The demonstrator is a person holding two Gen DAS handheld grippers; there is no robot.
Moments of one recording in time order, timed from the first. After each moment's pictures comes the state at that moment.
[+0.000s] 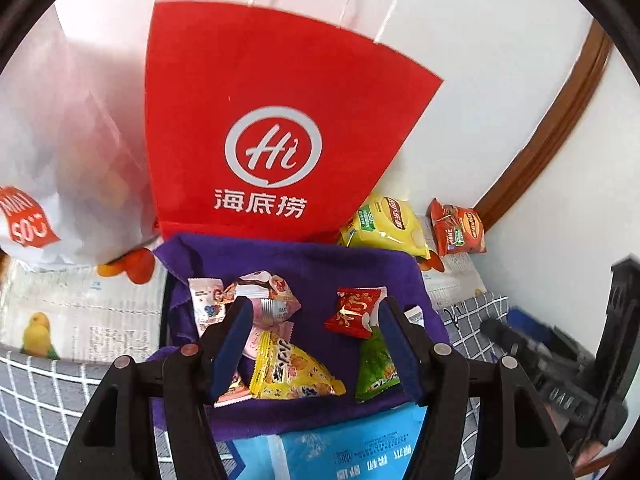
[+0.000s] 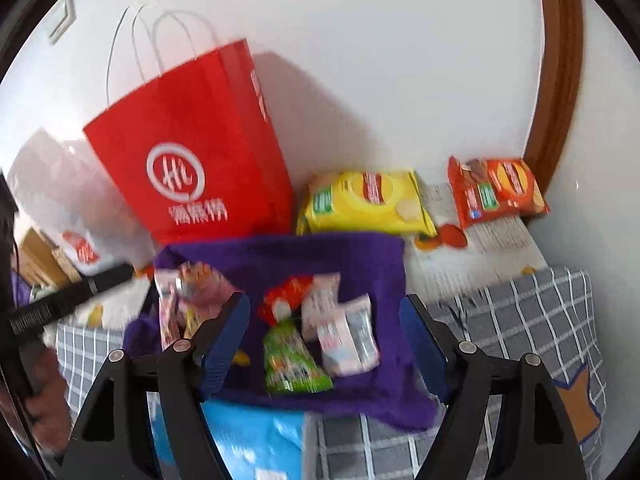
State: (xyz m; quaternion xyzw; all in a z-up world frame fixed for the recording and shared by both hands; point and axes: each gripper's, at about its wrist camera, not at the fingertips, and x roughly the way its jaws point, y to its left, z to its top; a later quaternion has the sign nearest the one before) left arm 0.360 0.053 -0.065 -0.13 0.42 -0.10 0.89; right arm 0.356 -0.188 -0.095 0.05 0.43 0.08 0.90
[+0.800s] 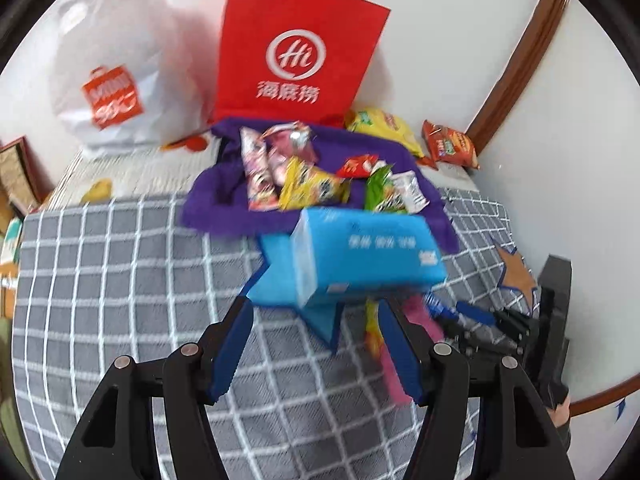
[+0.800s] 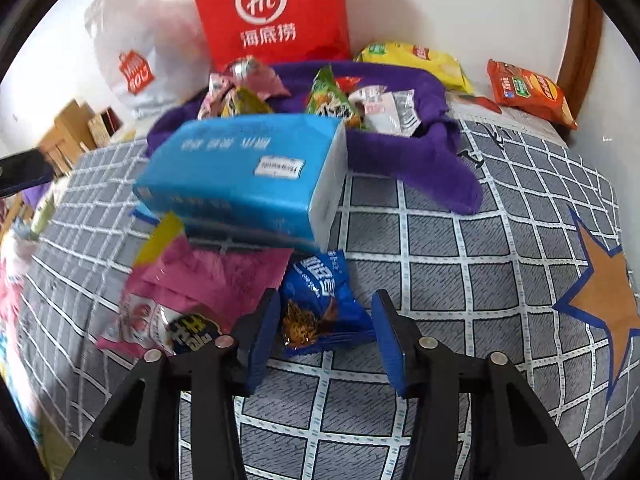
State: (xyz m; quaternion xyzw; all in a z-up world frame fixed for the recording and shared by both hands) left arm 0.164 0.064 -0.093 -0.10 0.47 -0.08 0.87; right arm 0.206 -0.187 -0.207 -0.04 0.48 0.17 0.86
